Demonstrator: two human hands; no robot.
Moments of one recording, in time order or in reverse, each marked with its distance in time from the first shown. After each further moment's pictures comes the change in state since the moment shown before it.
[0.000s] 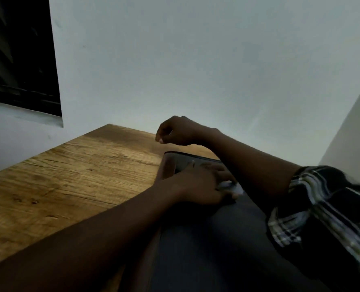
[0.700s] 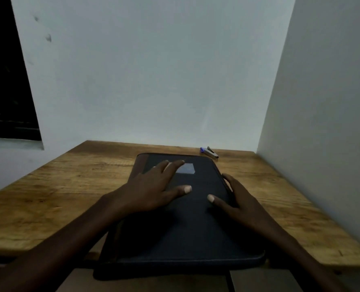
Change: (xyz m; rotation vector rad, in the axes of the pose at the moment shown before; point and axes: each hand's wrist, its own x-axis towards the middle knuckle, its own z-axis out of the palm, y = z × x) left_hand -0.107 0.078 -0.025 0.001 0.012 -0.202; right_hand -0.357 0.007 0.050 0.430 0.395 0.447
